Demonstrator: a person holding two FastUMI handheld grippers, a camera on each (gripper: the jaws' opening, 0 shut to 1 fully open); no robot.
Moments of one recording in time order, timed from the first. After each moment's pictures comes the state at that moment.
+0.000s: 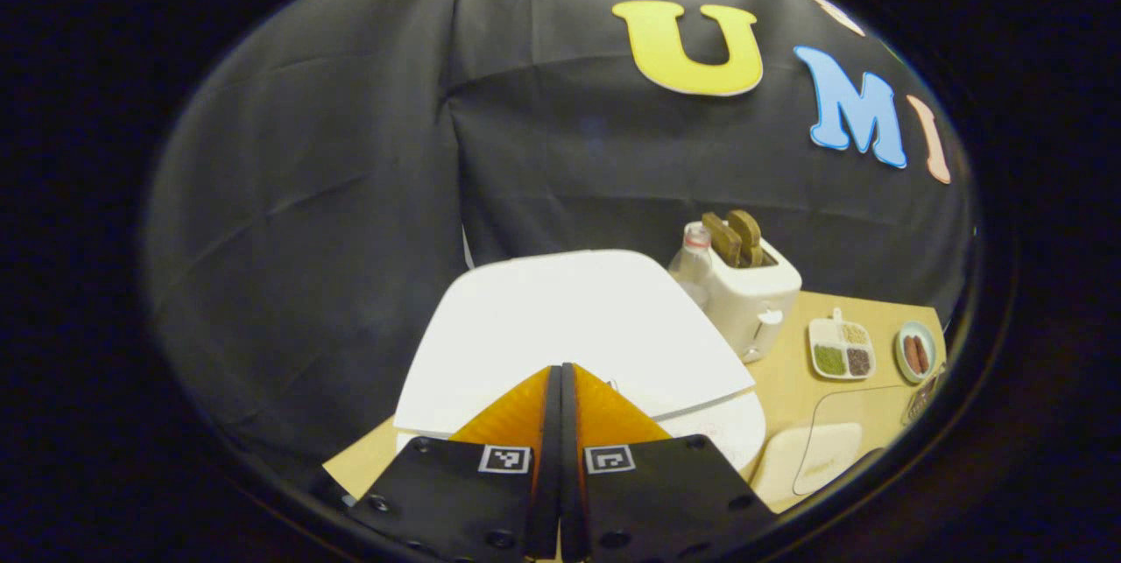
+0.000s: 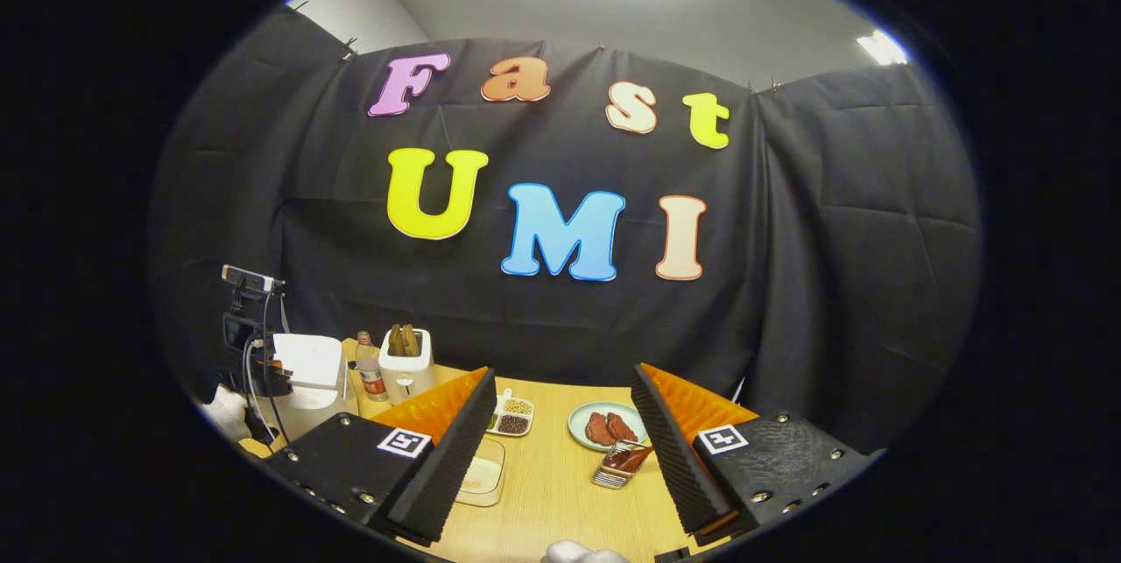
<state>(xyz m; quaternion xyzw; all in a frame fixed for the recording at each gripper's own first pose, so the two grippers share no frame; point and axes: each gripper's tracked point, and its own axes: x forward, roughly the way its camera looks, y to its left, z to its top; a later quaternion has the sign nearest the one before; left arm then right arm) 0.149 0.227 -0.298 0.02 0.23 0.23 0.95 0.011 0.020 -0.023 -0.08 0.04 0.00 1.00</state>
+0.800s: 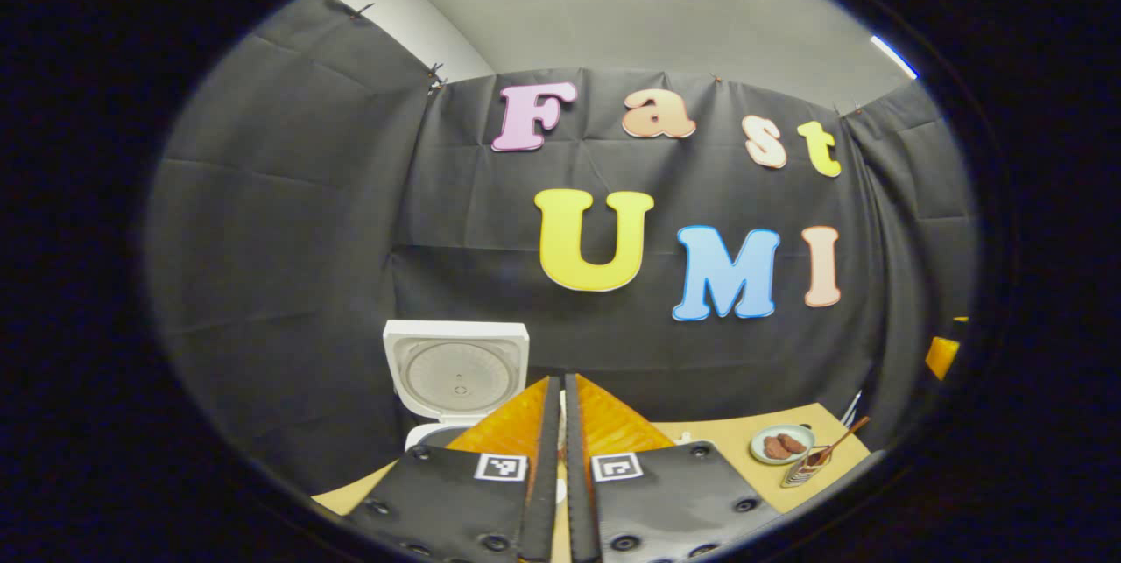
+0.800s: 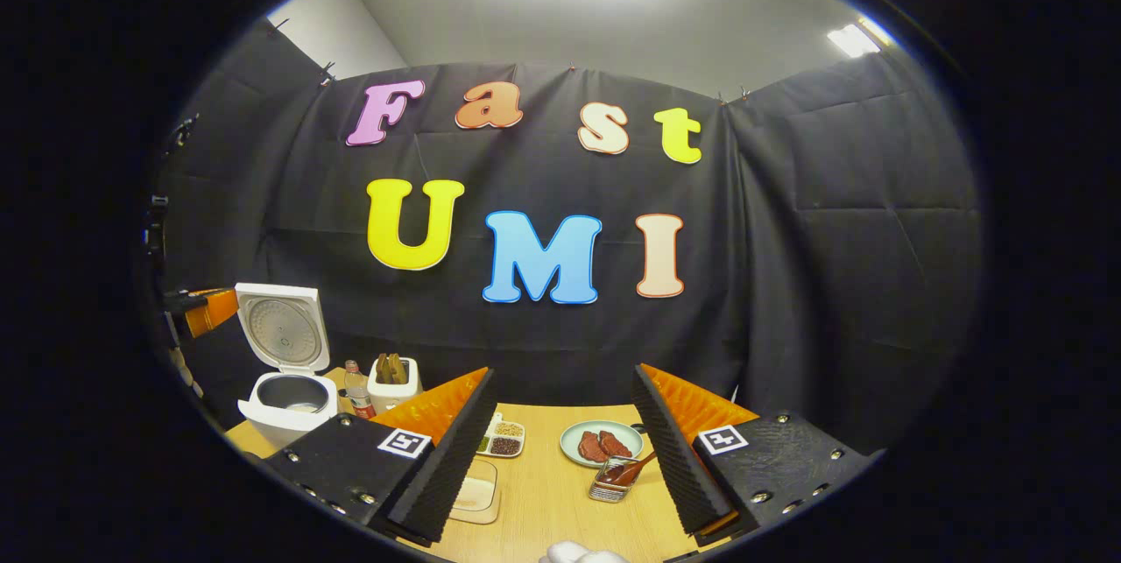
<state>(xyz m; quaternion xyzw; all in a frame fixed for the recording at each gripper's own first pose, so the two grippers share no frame) 0.059 0.086 -0.042 -0.04 0.03 0.07 1.00 0.012 -0.006 -0.012 -0.04 0.00 -0.03 1.00</state>
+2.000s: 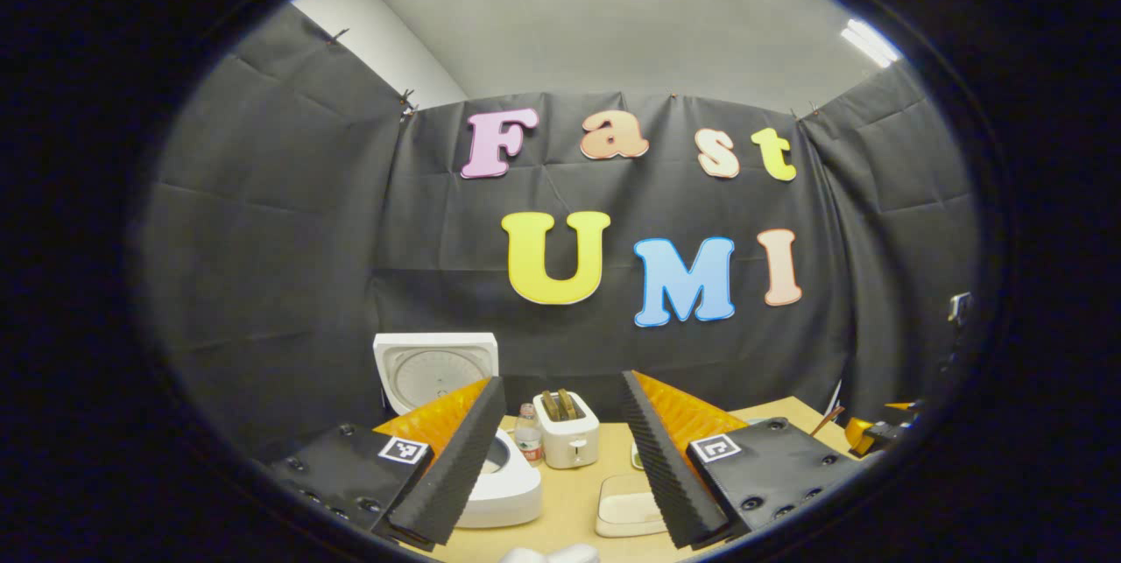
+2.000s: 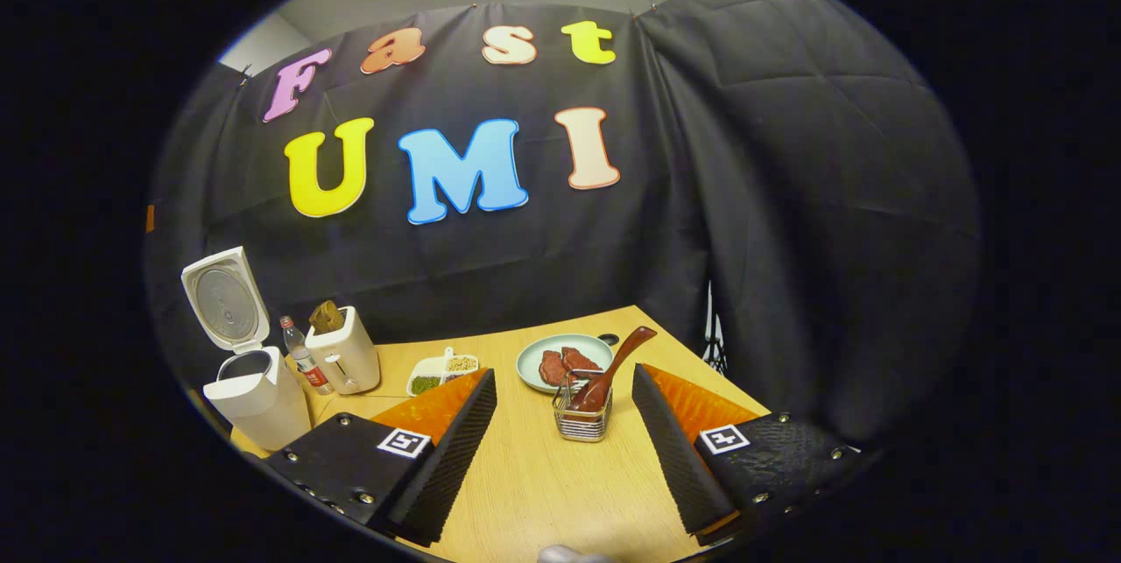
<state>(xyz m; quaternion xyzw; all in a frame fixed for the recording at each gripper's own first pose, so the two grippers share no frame) 0.003 0.031 -0.029 -0.01 0.01 0.04 1.00 0.048 -0.111 -0.208 0.08 0.11 -0.10 0.99</state>
